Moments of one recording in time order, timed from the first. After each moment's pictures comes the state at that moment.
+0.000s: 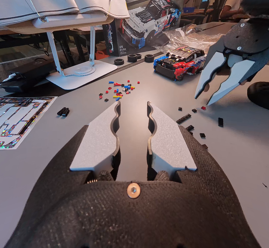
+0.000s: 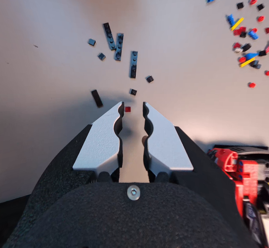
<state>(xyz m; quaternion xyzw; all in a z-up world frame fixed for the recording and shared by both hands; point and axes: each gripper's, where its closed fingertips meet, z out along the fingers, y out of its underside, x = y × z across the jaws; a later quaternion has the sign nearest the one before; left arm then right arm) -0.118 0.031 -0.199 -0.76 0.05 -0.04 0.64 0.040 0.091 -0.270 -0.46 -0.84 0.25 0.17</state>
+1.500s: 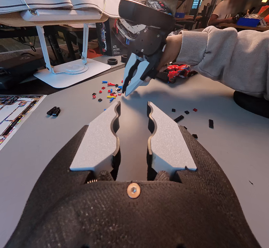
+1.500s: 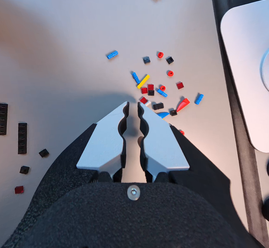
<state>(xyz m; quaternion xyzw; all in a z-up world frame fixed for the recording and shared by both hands) -0.114 0.033 -0.198 -0.76 0.05 -0.08 0.64 -0.119 0.167 -0.281 -0.48 -0.83 0.22 0.18</state>
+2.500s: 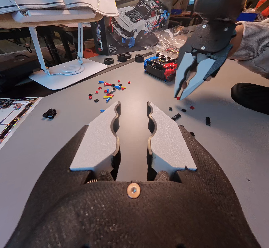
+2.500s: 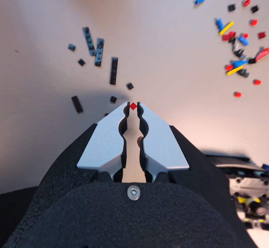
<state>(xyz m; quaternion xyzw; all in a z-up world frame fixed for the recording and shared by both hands) -0.106 0.032 -0.199 -0.76 0.07 -0.08 0.64 0.014 0.110 -0.271 -0.46 -0.85 0.23 0.13</state>
